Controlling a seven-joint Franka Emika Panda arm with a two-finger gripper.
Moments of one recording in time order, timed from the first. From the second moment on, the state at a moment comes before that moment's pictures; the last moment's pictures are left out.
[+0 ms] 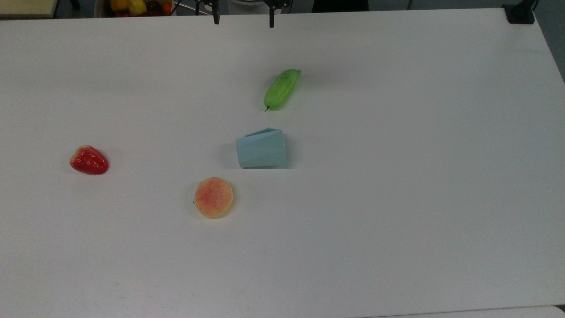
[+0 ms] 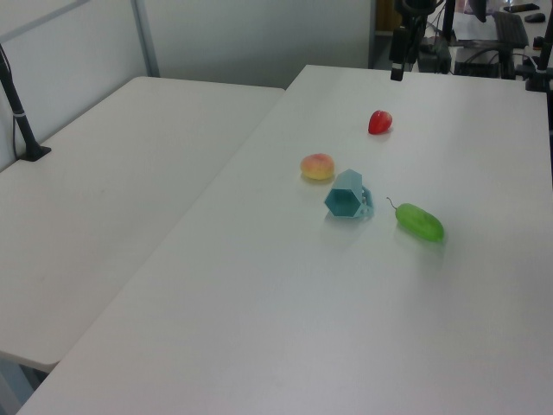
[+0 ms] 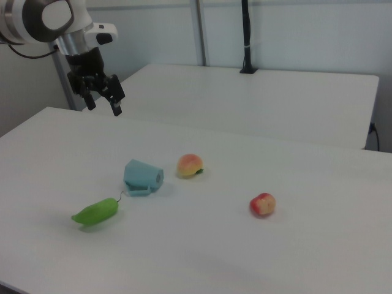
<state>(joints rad) 0.14 0.03 -0.02 -1.59 -0.03 1.71 0.13</state>
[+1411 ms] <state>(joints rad) 0.36 0.43 0.06 -1.46 -0.58 1.87 0.70</state>
